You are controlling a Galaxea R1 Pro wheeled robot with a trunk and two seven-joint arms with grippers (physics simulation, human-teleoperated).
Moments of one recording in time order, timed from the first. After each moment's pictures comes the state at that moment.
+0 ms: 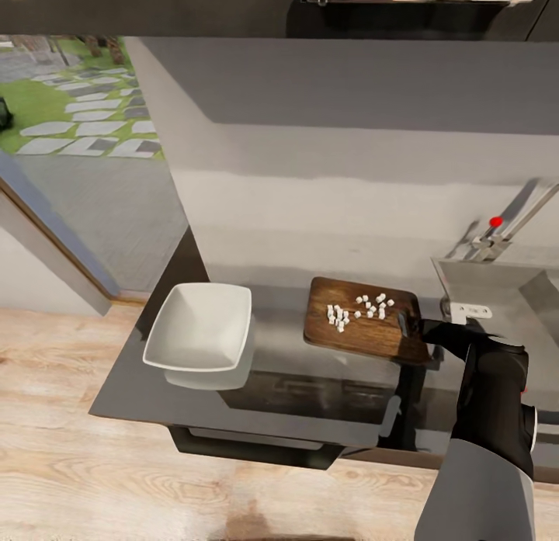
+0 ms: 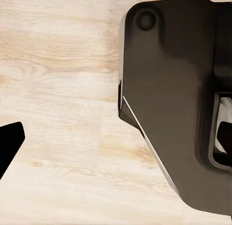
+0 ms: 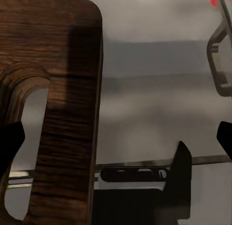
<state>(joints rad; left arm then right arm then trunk) 0.28 0.04 -0.21 -0.20 0.21 -0.84 0.11 -0.71 0.15 -0.63 -1.55 0.72 0.75 0.64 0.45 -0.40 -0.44</state>
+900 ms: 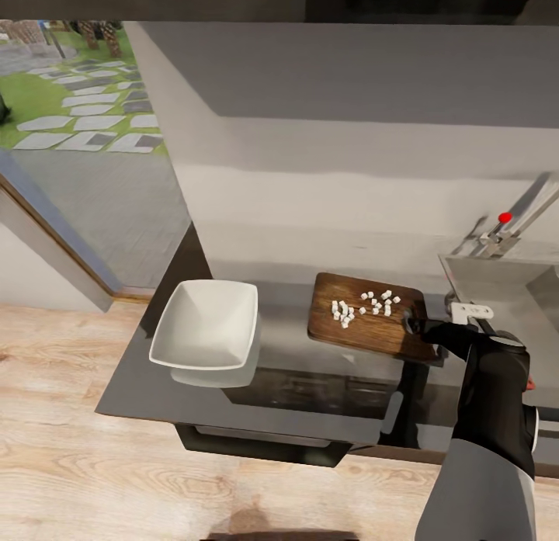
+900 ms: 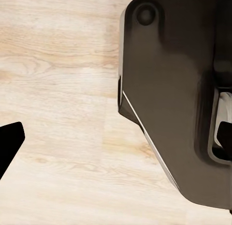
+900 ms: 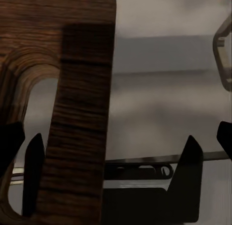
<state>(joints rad) 0.28 0.04 -0.21 -0.20 0.21 -0.84 0.11 -0.71 0.15 -0.63 -1.55 0.72 0.75 0.64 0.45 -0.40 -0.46</state>
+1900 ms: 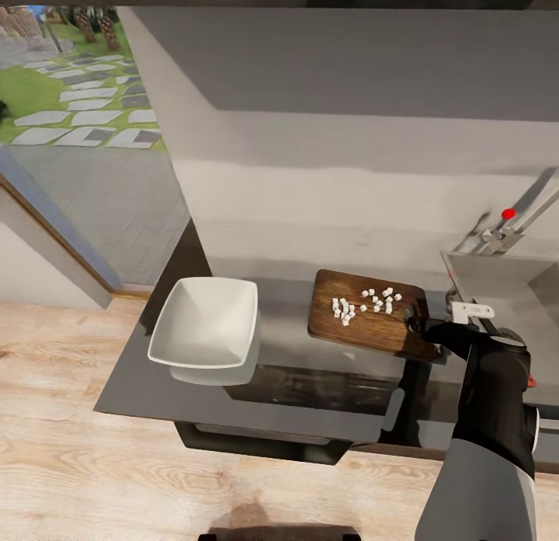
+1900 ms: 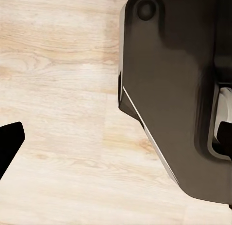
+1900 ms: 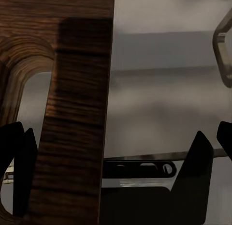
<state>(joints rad) 0.28 0.04 -0.21 -0.20 0.21 -0.84 0.11 -0.71 0.15 -0.63 -1.56 0.72 0.75 0.64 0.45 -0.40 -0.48</state>
